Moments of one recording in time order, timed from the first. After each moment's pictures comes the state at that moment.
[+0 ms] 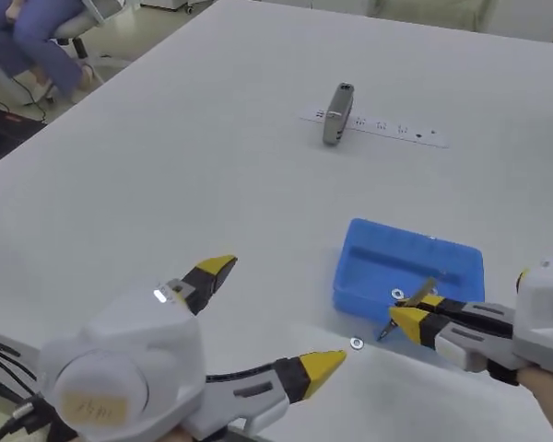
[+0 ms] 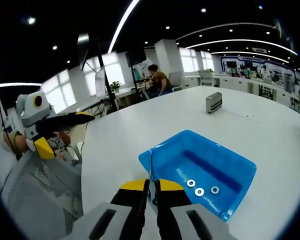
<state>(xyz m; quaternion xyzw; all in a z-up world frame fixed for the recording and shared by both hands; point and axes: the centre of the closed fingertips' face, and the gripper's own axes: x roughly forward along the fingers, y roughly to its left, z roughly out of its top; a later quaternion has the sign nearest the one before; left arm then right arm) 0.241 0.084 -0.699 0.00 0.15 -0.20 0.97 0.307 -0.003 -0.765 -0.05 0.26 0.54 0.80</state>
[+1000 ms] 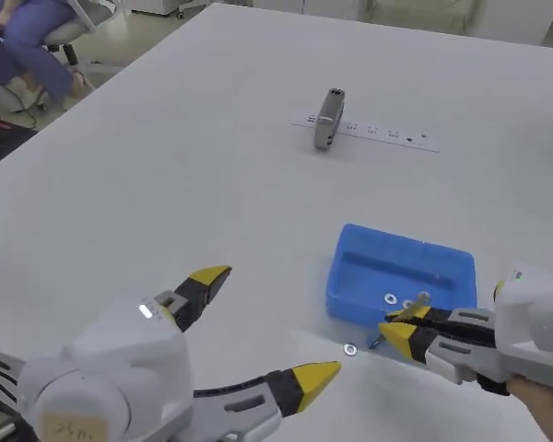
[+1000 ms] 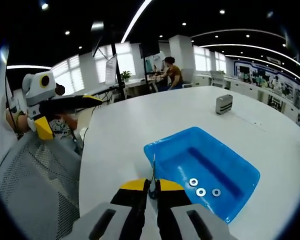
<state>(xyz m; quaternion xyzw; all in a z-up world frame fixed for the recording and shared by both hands) 0.240 0.081 -0.696 0.00 0.14 -0.21 0.97 0.303 -0.006 -0.780 -0.11 0.26 0.58 0.77</state>
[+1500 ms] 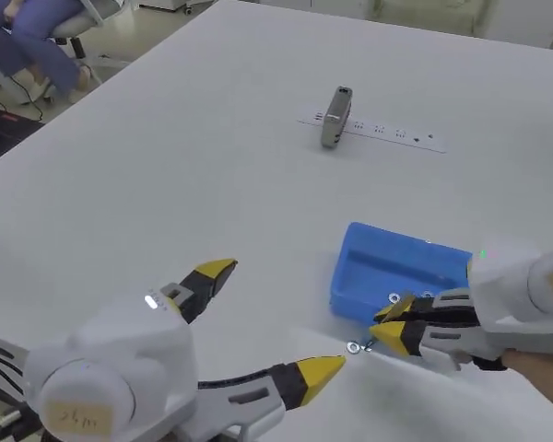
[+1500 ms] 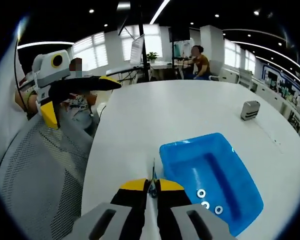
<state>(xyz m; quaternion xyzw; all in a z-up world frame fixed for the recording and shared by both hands) 0.240 0.081 -0.694 -0.01 0.14 -0.21 0.97 0.294 0.011 -0.781 -0.20 0.28 0.64 0.68</state>
